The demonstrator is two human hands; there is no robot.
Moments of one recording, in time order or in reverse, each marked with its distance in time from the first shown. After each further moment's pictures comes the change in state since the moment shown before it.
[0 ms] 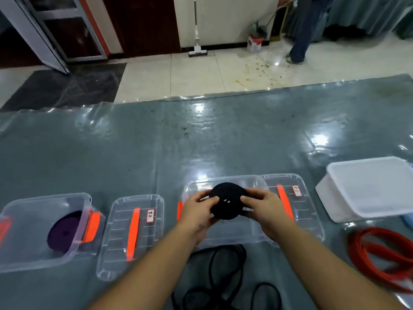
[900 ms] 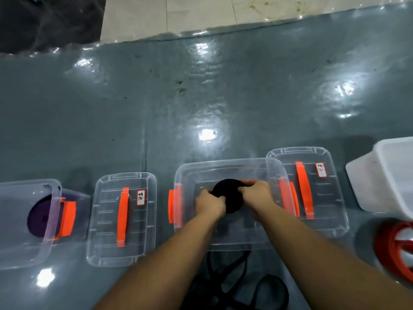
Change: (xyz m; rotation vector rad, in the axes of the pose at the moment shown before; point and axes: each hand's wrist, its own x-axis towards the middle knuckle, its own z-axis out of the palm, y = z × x) left_hand 0.132 -0.088 0.012 0.802 0.273 -0.189; right_hand 0.140 0.105 0.013 -0.382 0.162 0.280
